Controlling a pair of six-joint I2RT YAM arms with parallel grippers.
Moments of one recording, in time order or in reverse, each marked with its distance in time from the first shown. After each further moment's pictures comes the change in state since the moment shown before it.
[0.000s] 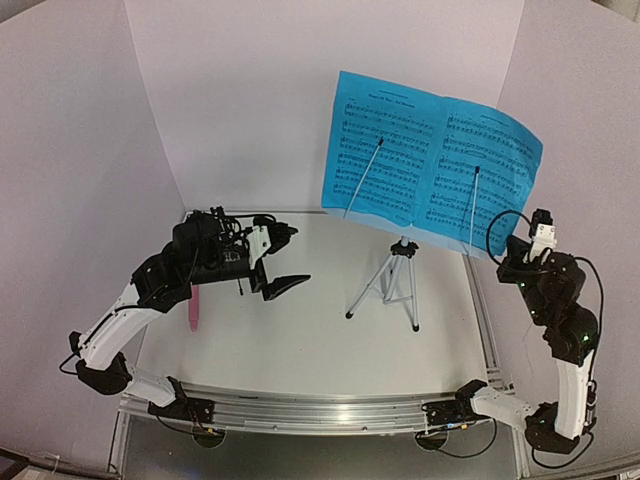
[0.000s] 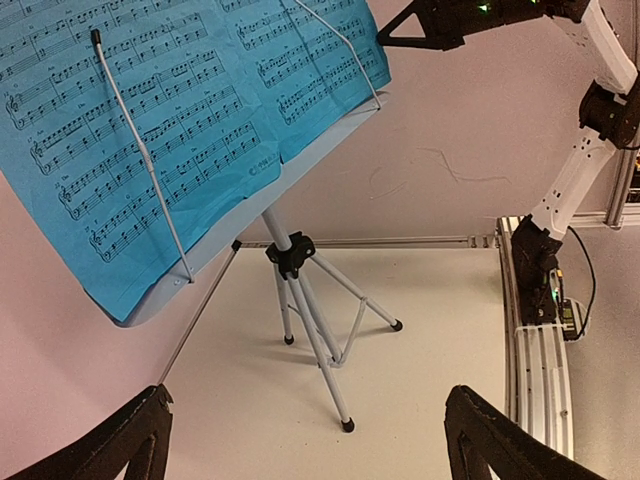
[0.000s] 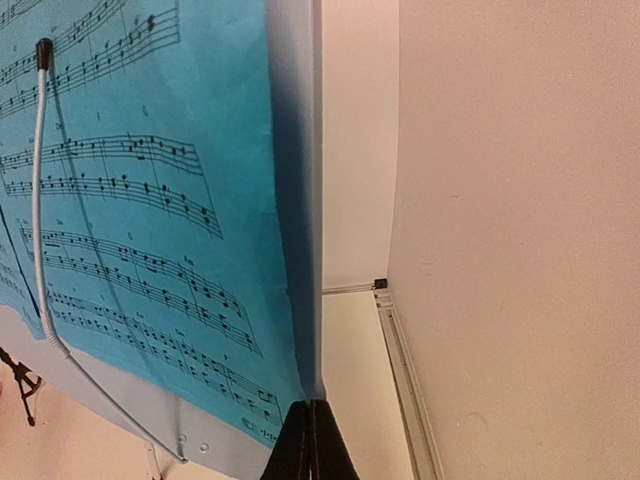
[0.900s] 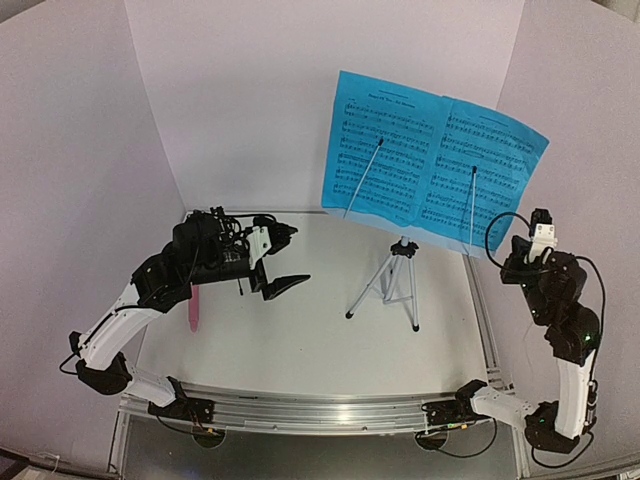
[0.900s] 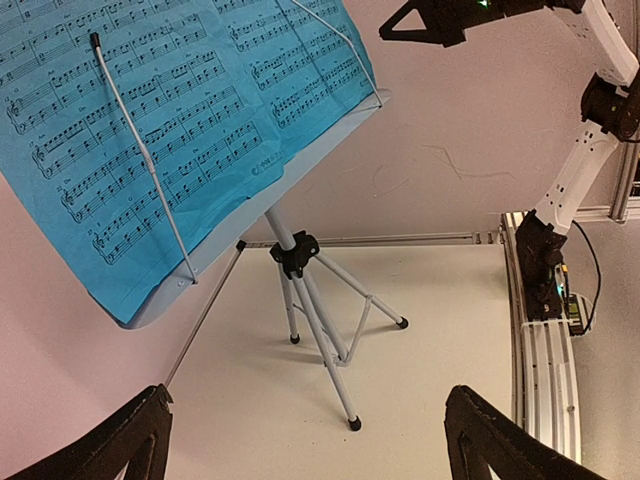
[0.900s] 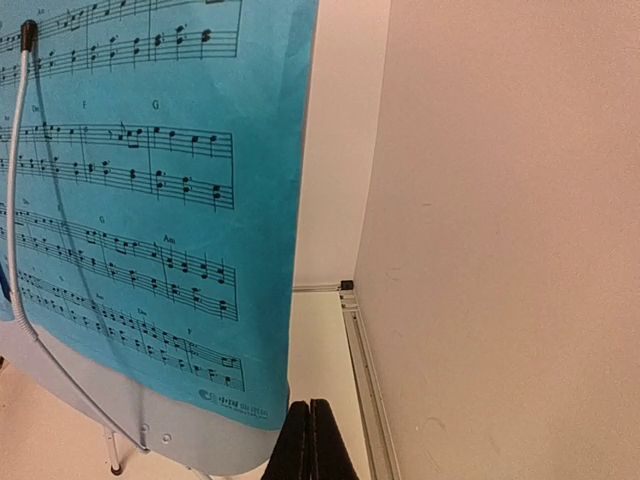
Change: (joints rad) left arm 0.000 0.000 0.000 0.000 -0.006 0.022; right arm 0.000 0.007 0.027 -0.032 0.051 -0.102
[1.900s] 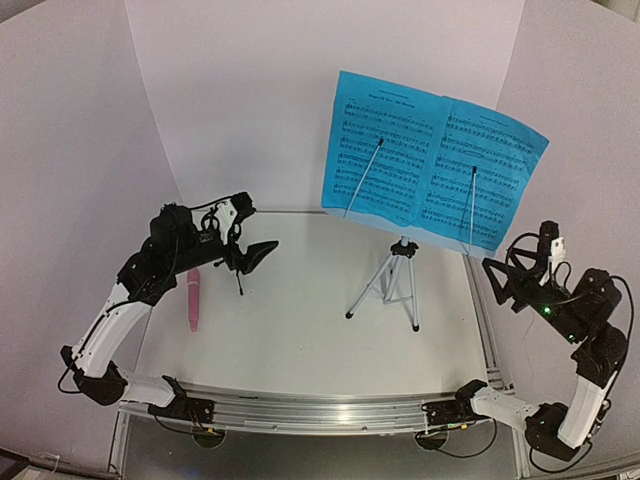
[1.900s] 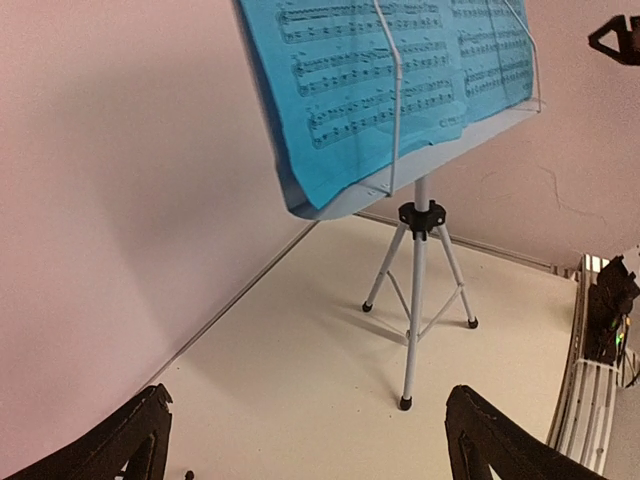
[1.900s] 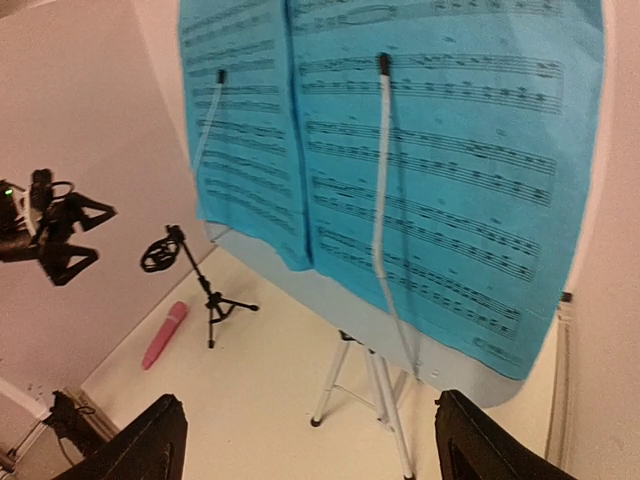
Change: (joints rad) left arm 0.254 -0.097 -0.140 0.067 -0.026 -0.165; right arm 0.000 -0.010 0.208 -0.149 -0.607 0.136
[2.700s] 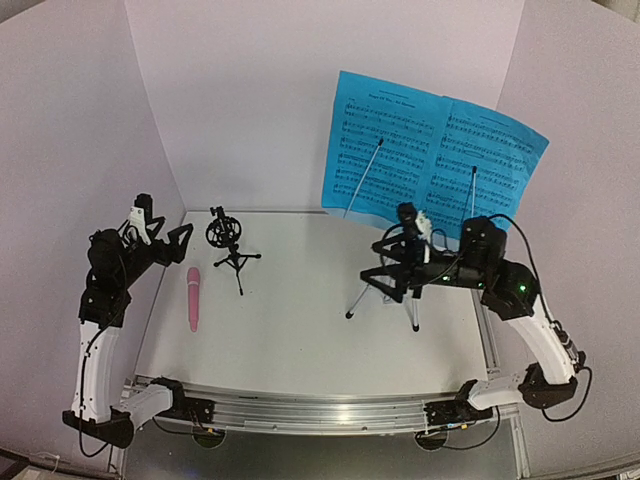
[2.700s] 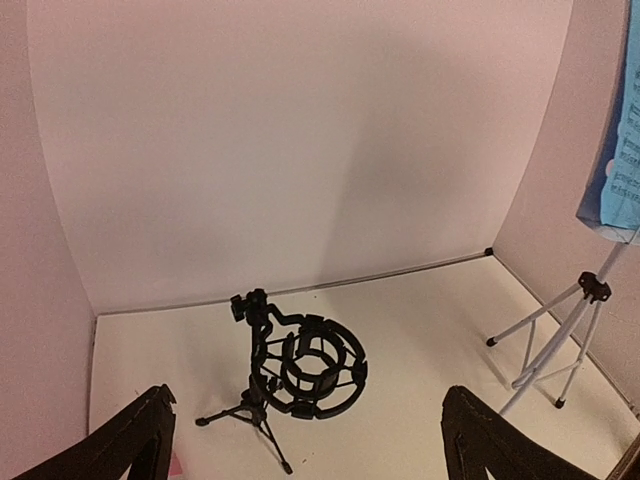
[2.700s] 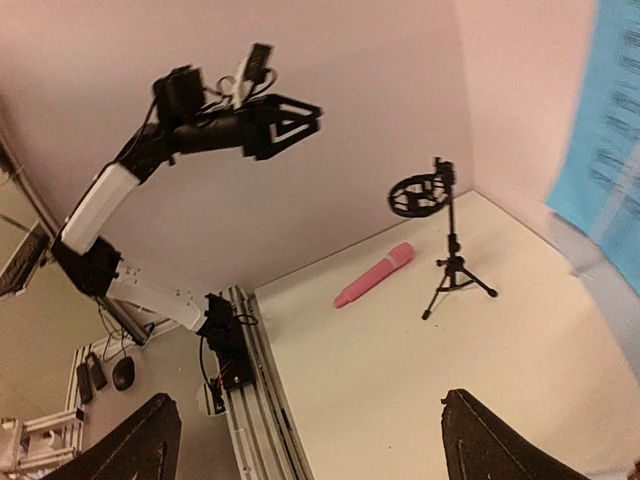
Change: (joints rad) left arm 0.600 -0.325 -0.308 0.018 0.068 -0.299; right arm 0.446 0.371 -0.134 0.458 -0.335 -0.036
